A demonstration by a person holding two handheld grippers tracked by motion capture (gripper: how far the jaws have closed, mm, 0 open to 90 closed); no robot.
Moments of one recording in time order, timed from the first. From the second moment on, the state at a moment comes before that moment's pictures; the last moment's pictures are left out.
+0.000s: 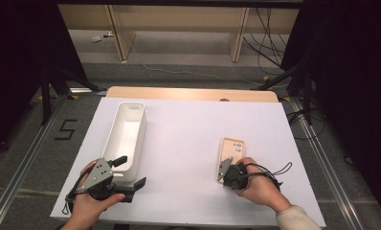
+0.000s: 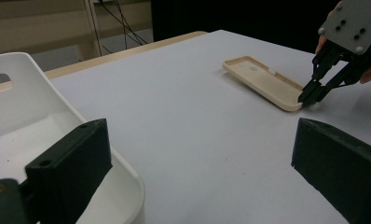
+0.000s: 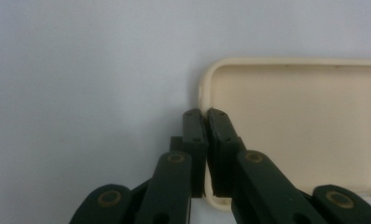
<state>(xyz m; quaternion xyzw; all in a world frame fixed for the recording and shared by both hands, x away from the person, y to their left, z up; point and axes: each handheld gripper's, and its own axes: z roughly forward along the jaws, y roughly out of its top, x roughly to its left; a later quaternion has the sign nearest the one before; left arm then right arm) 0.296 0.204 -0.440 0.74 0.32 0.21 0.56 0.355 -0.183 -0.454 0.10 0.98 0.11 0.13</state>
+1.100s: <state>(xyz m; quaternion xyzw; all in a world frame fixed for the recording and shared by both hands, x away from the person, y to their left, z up) 0.297 0.201 -0.440 0.74 0.31 0.21 0.56 0.345 -0.181 -0.436 0.08 0.96 0.20 0.18</state>
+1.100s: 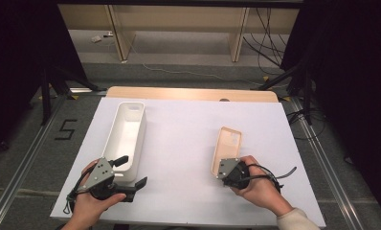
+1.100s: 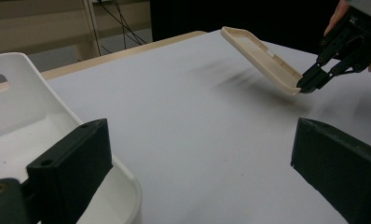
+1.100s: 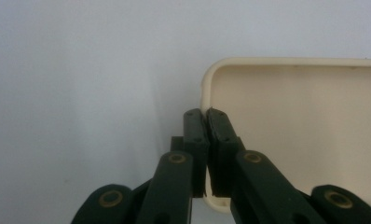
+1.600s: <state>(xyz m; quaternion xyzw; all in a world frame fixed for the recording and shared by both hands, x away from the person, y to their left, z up) 0.297 0.201 -0.440 0.74 0.31 0.21 0.56 0.342 -0.175 -0.431 0.07 0.95 0.25 0.17</state>
